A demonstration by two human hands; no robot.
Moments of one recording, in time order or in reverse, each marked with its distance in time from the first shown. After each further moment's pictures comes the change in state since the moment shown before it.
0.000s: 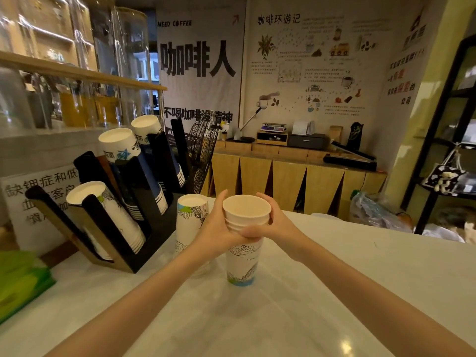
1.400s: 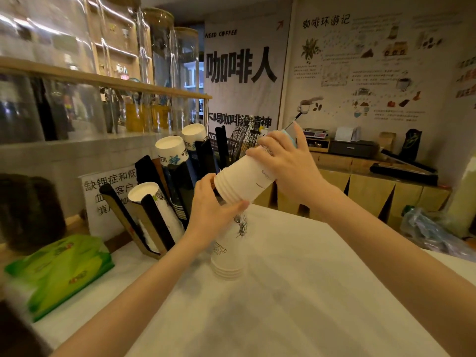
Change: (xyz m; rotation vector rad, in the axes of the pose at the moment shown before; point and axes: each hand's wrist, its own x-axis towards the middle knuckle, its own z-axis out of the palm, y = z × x) left_hand -0.005 0.016 -0.068 0.269 0.547 0.077; right_hand 0.054 -0.106 0.009 -1.551 0.356 -0.965
